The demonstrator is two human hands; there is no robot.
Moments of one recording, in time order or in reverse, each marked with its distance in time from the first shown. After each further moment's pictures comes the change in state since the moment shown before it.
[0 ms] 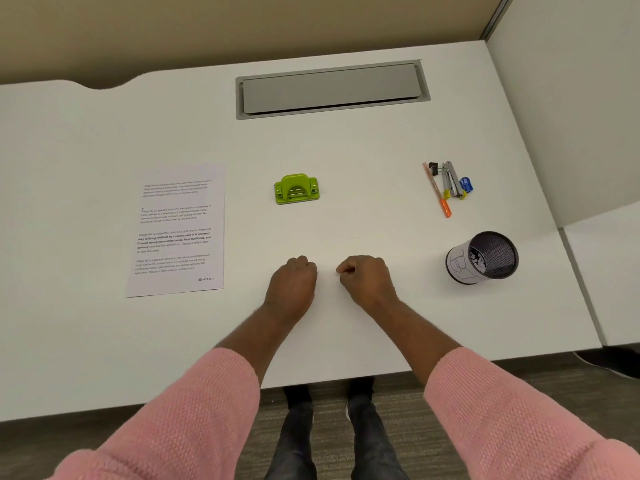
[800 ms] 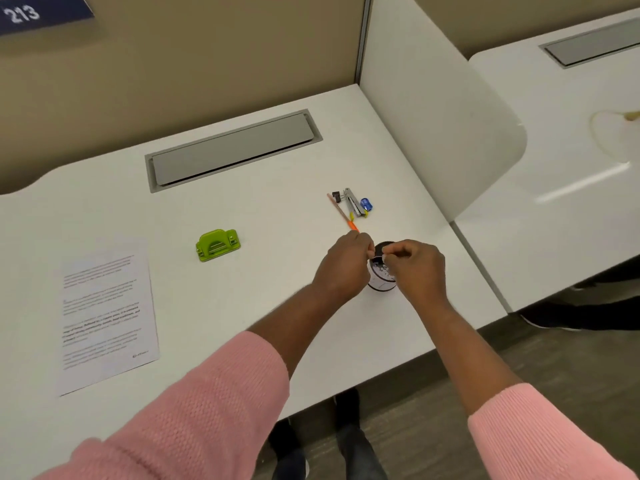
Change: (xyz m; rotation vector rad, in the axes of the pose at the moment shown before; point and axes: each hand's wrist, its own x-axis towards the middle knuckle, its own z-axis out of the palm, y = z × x) left_hand 0.072 0.228 -0.080 -0.421 0.046 0.370; right_hand -0.056 0.084 -0.193 0.336 0.616 0.182
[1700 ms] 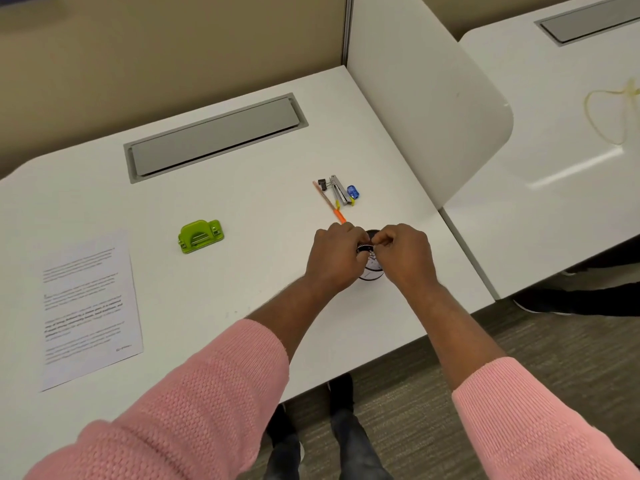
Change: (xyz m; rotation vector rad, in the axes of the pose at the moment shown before) left_hand 0.012 0.002 0.027 0.142 0.055 0.019; right_hand 0.020 0.015 -0.007 -0.241 -0.097 -0.150
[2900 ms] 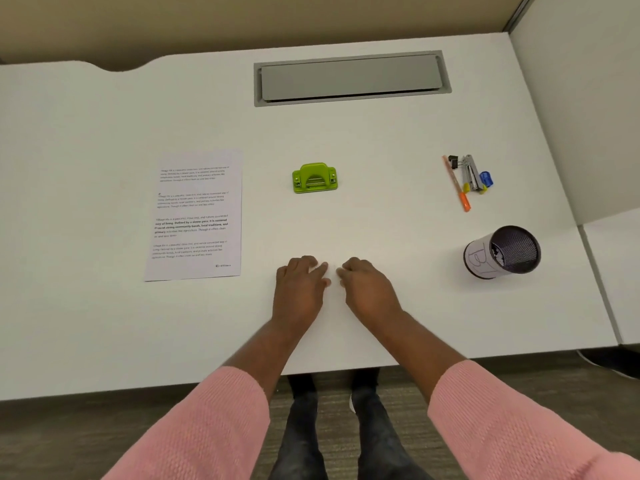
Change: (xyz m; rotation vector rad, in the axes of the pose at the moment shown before) left_hand -0.213 -0.213 -0.007 0.112 0.113 -0.445; right_hand -0.114 -0.094 0.221 -0.451 -0.523 -0.539
